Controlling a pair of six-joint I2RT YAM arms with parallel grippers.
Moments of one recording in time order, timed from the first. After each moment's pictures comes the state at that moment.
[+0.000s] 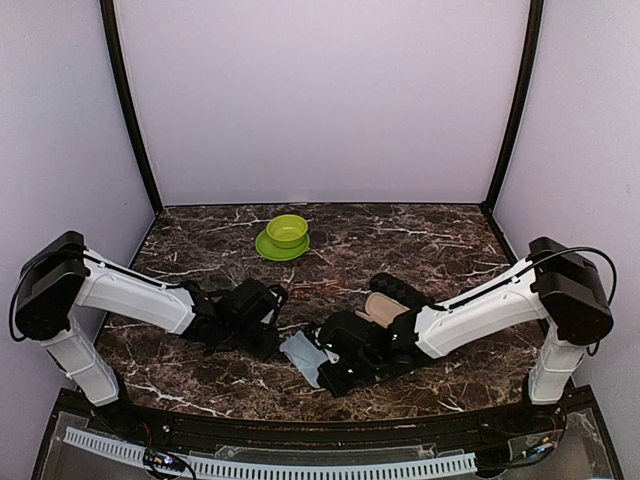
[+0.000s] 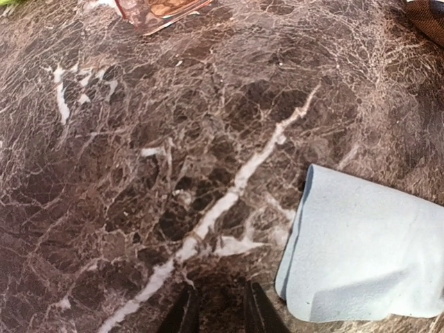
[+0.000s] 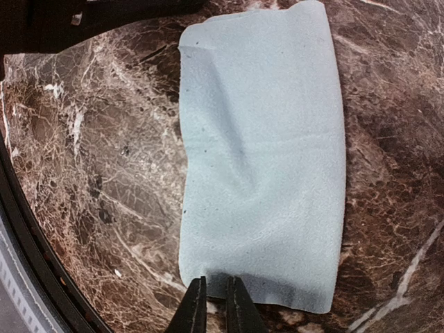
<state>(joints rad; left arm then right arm) -0.96 1.64 0.77 -0.17 -0.22 -0.37 1.28 1.81 0.98 -0.16 0.00 0.58</state>
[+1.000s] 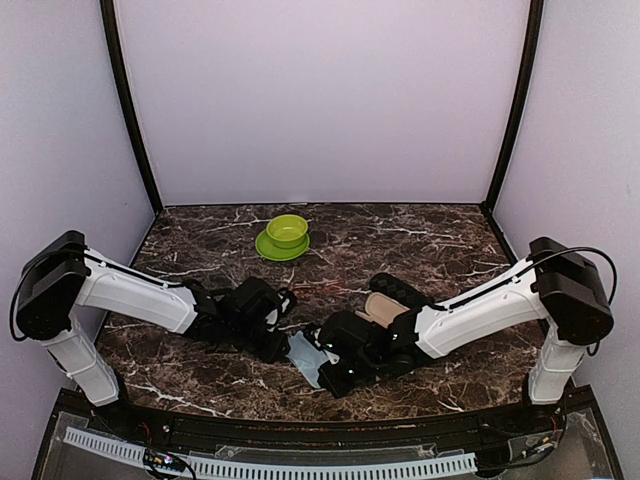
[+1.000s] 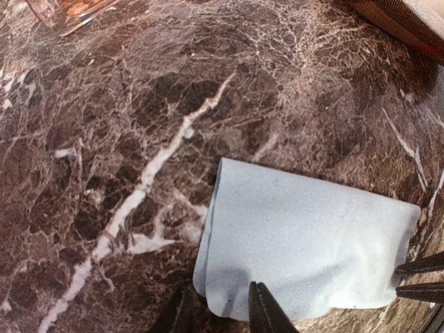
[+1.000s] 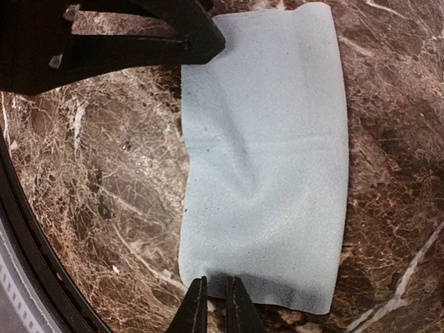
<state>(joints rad) -0.97 1.65 0.79 -0.16 -0.04 -0.41 1.28 1.81 0.98 -0.17 0.00 0.55</state>
